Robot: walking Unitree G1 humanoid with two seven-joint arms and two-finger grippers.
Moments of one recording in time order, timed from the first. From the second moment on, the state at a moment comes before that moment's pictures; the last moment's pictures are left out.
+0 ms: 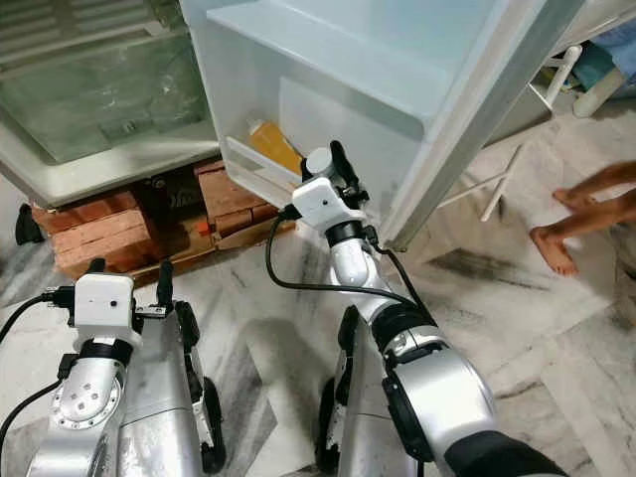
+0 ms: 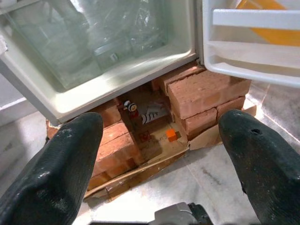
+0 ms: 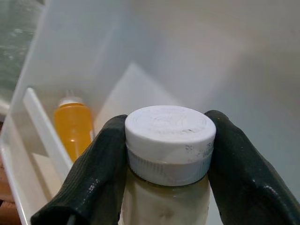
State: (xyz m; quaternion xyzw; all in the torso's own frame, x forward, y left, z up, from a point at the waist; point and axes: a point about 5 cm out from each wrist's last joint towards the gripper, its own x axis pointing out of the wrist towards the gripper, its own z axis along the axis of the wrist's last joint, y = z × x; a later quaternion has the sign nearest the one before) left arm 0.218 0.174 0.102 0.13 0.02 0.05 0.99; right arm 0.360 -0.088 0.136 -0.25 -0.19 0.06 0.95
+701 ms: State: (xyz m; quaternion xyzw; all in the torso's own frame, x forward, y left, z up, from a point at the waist) left arm 0.222 0.168 0.105 0.12 0.02 0.04 0.99; right arm 0.362 -0.063 0.162 -0.20 -0.25 0.12 0.94
